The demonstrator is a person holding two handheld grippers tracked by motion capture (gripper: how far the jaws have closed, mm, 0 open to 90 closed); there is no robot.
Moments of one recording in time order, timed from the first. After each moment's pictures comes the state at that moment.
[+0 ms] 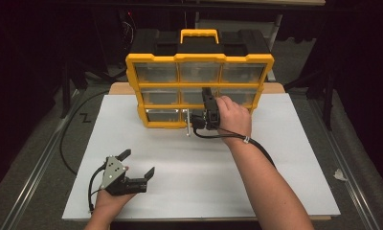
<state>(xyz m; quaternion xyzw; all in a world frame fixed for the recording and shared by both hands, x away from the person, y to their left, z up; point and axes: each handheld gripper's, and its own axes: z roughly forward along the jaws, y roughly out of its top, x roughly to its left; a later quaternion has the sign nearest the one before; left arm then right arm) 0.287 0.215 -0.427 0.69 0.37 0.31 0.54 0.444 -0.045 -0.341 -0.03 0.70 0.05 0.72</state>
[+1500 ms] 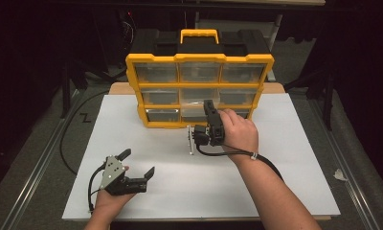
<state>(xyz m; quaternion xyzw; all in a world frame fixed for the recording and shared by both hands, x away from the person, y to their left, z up) 0.287 0.215 -0.426 0.69 0.37 0.31 0.54 0.392 -0.055 -0.336 -0.06 0.71 0.05 0.70</state>
